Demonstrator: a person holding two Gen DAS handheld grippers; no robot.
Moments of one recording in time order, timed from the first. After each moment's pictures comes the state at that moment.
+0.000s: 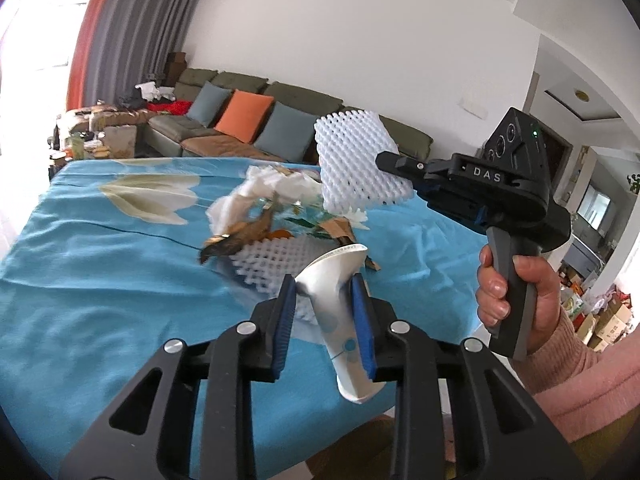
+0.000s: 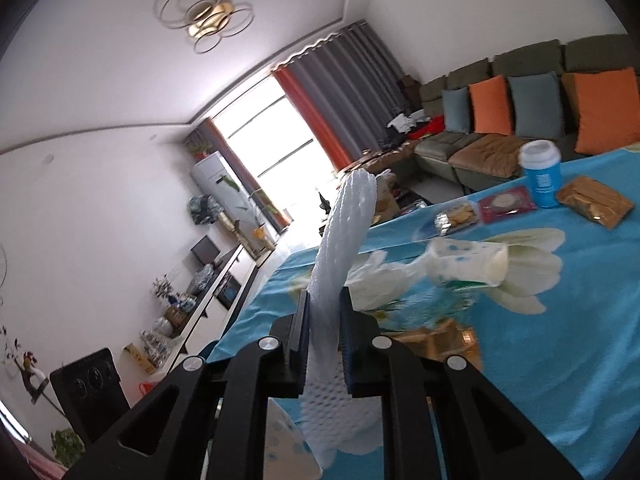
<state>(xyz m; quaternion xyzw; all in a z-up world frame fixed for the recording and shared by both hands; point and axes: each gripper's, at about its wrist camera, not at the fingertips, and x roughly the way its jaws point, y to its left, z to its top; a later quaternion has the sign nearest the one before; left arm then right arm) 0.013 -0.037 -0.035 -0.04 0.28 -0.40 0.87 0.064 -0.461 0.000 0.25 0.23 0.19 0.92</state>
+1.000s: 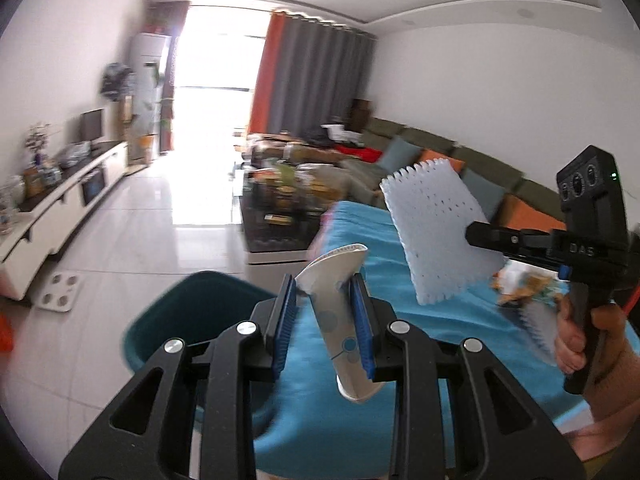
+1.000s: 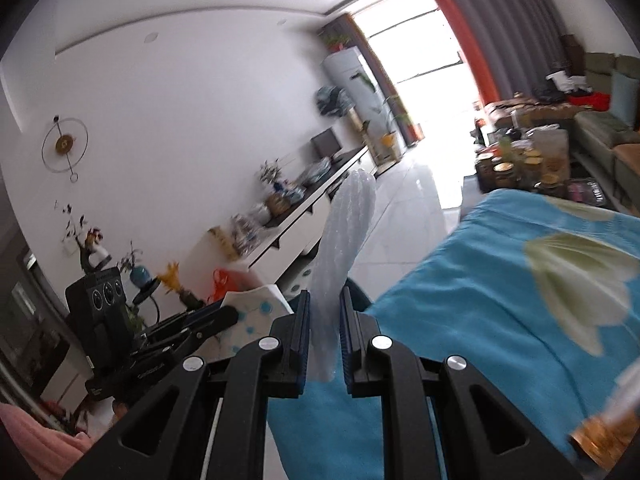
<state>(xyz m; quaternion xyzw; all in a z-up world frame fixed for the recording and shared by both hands) 0.027 0.200 -0.004 -0.07 0.23 -0.06 0.97 0.171 -0.197 0.016 0.12 0.31 0.45 0.83</state>
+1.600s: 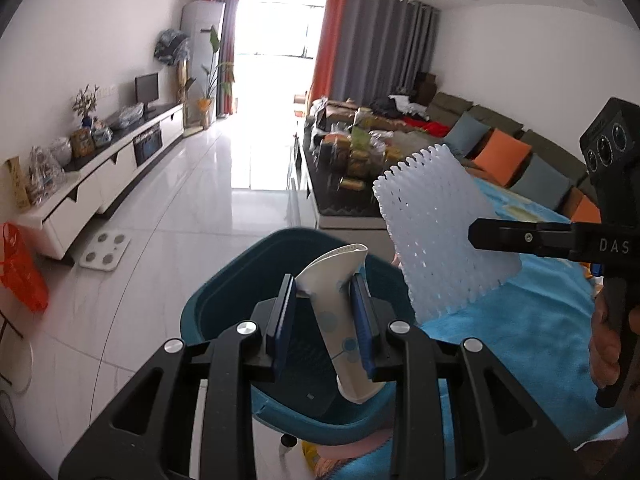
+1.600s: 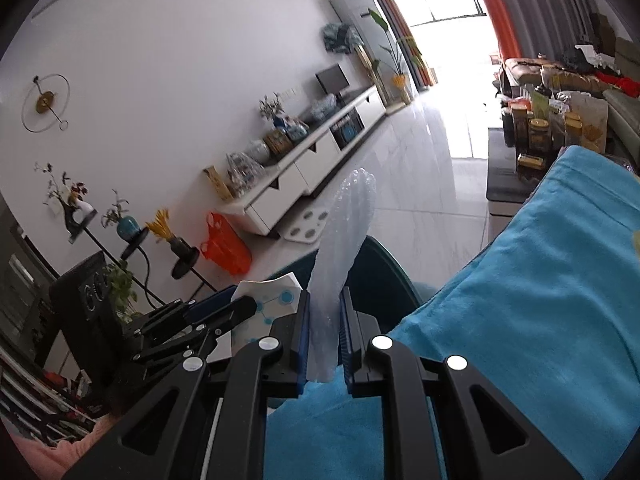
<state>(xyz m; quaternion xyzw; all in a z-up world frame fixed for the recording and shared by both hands) 0.072 0.262 -0.059 -0.08 0.30 0.04 0.95 0.210 -0.073 -0.034 0.05 0.41 0.46 0.79</state>
